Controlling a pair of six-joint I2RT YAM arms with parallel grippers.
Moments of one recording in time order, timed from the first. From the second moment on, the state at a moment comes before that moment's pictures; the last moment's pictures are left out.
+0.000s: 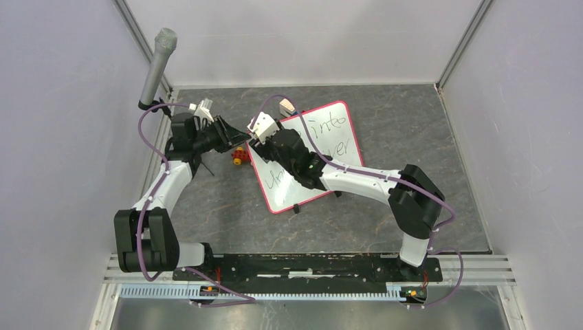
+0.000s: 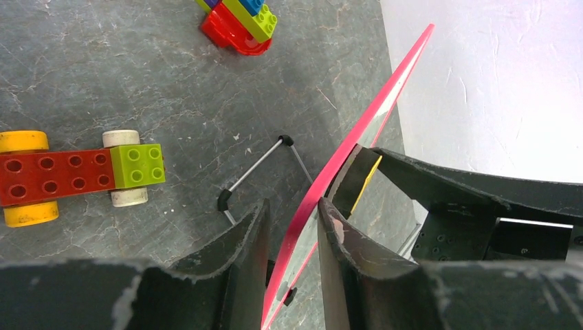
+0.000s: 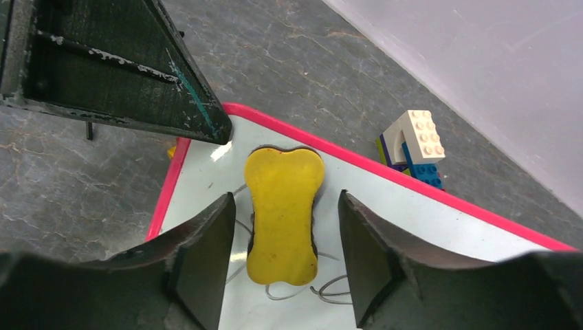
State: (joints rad) left arm 0.03 1.33 0.86 0.02 0.75 -0.61; right arm 0.99 1.82 1.33 0.25 0.35 -0.19
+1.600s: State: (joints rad) left arm 0.01 1.33 0.85 0.05 0.72 -0.60; right arm 0.94 1.85 1.40 0.14 0.46 -0.04
